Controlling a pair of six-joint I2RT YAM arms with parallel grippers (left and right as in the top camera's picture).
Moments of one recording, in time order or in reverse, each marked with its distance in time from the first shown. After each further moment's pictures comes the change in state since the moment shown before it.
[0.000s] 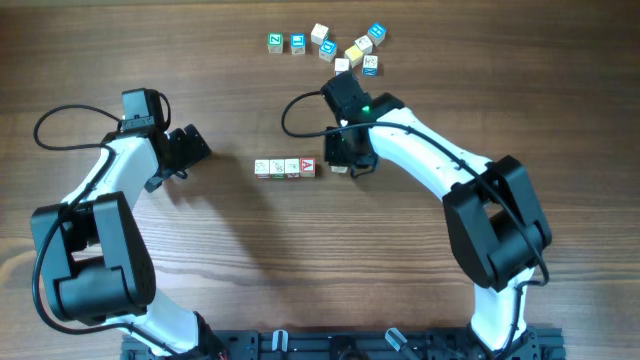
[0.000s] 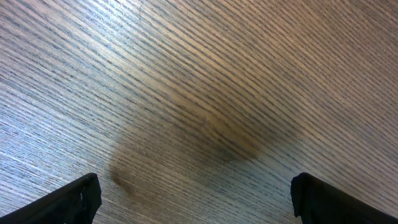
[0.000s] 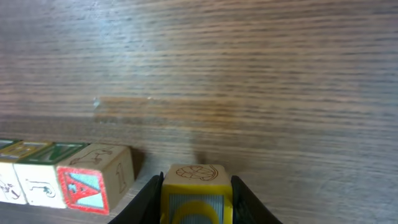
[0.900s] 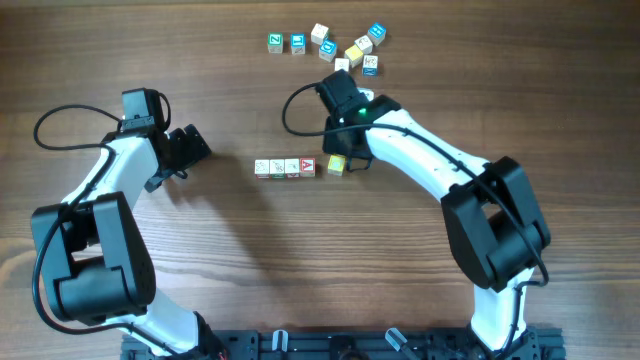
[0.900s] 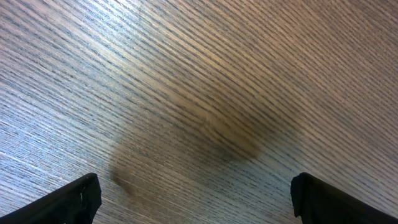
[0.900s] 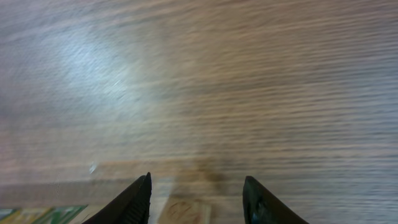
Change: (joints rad) left arm 0.000 0.000 0.000 0.000 0.000 0.000; right arm -0.006 0.000 -0.001 0.093 0.158 0.079
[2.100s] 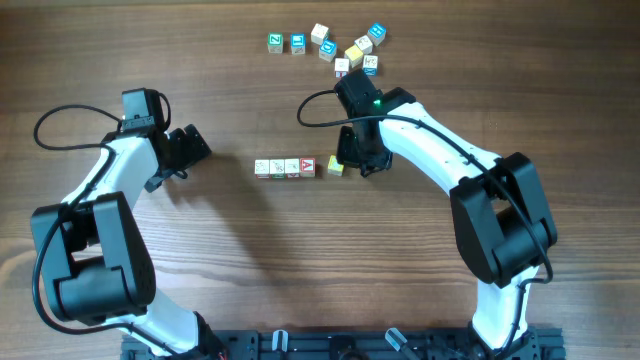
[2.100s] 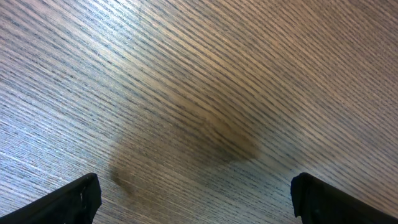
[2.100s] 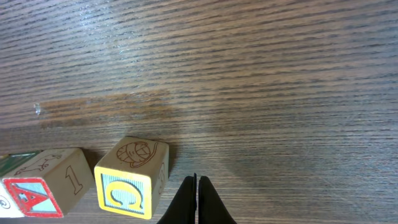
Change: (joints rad) left arm 0.000 0.000 0.000 0.000 0.000 0.000; right arm -0.054 0.000 0.000 -0.187 -0.166 -0.012
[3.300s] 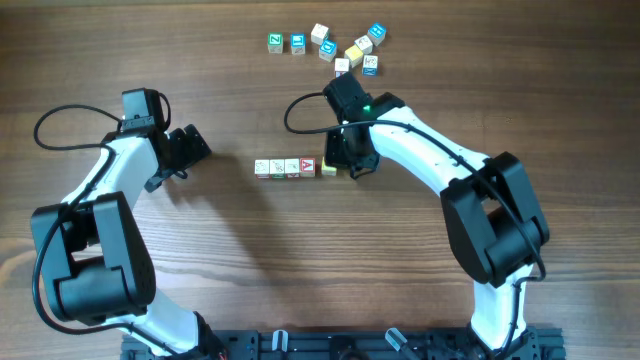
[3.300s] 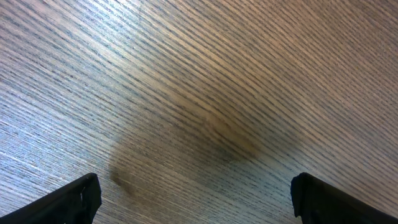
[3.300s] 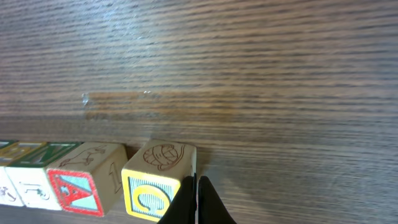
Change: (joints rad) left arm 0.000 0.000 0.000 0.000 0.000 0.000; right arm 0.042 0.020 0.000 0.084 -0.056 -0.032
